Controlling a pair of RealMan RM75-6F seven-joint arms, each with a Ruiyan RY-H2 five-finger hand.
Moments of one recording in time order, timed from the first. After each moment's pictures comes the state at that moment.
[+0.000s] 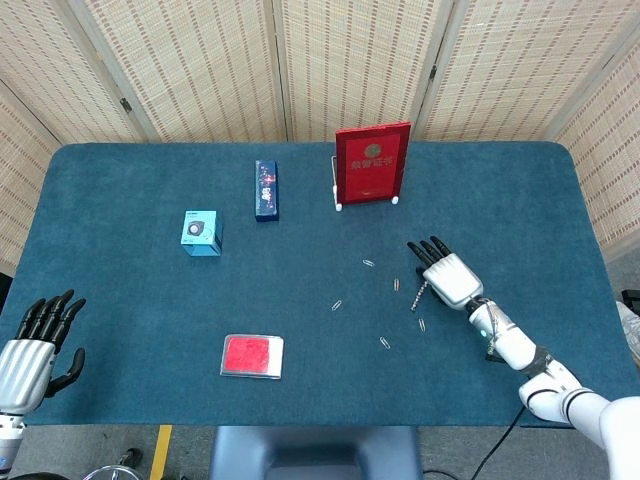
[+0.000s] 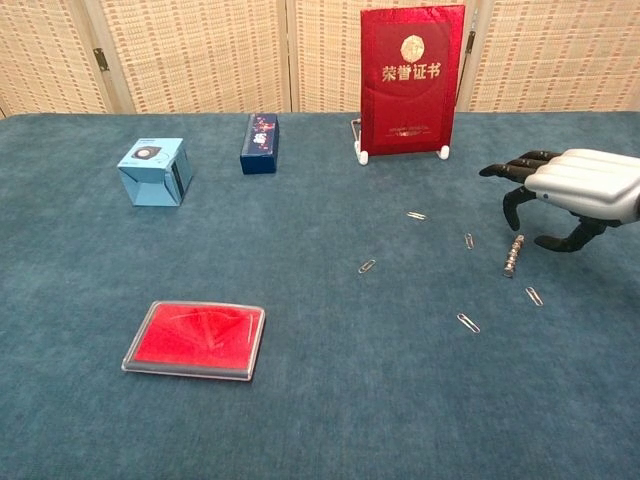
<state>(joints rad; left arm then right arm) -0.12 -1.12 0.00 -1.53 1.61 1.52 -0.04 0.67 -1.58 0.02 -0.84 -1.64 0.93 0.02</state>
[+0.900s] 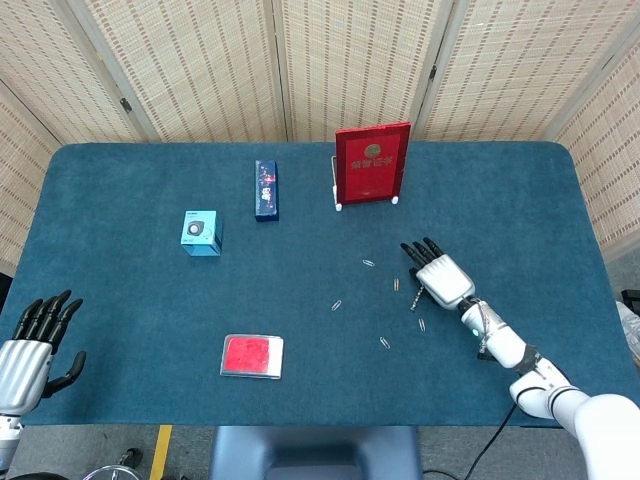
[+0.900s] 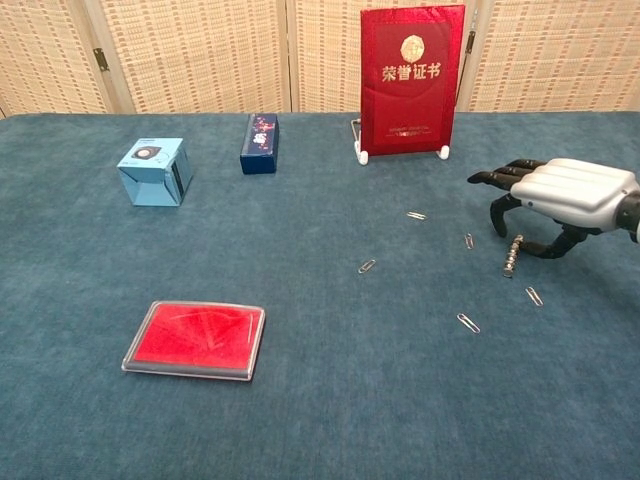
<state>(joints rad) -0.12 -1.12 0.00 -1.53 1.62 1.53 -0.06 0.69 -1.66 -0.02 -0.72 -1.63 0.95 0.09</state>
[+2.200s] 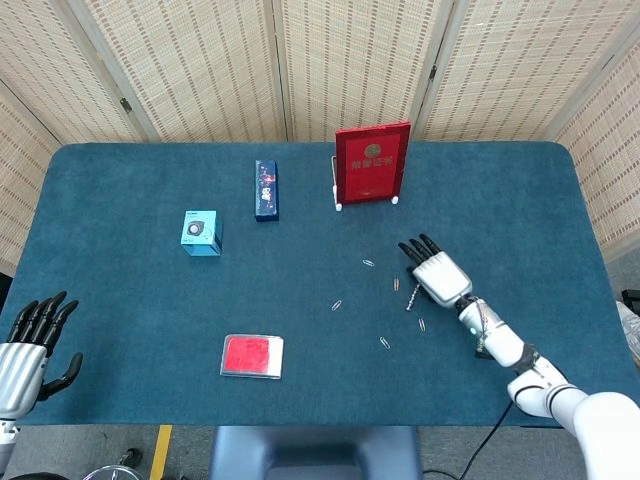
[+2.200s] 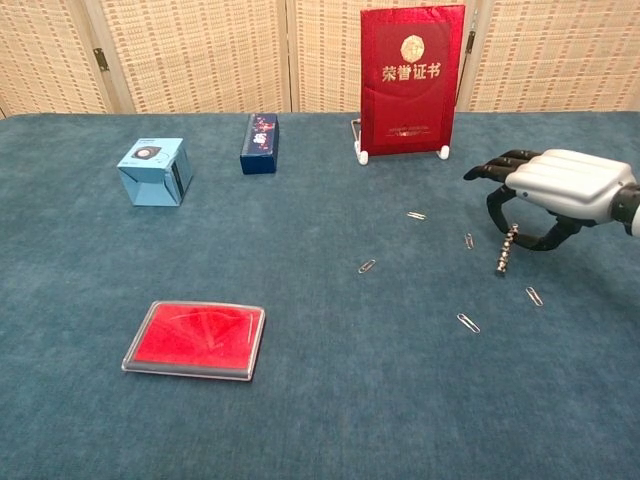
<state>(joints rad) -0.10 -1.12 0.00 -1.51 1.63 1.55 -0.09 0.70 -1.65 -0.03 -0.74 -1.62 1.00 0.10</state>
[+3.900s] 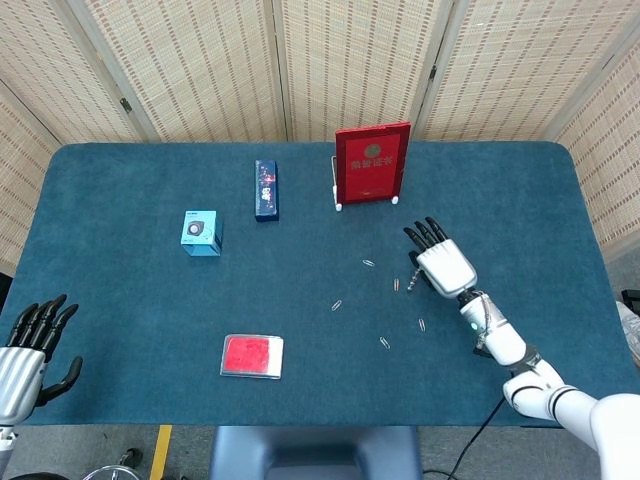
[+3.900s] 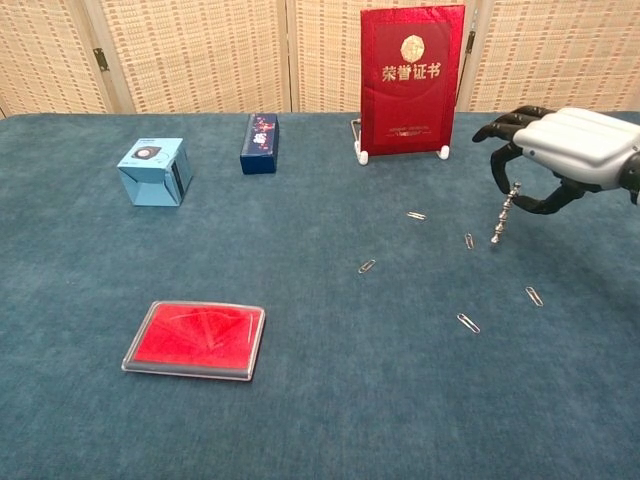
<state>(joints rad) -0.09 -1.11 0.01 -1.51 1.67 1.59 -0.10 0.69 -1.62 0.06 -0.87 -1.54 1.06 -0.04</state>
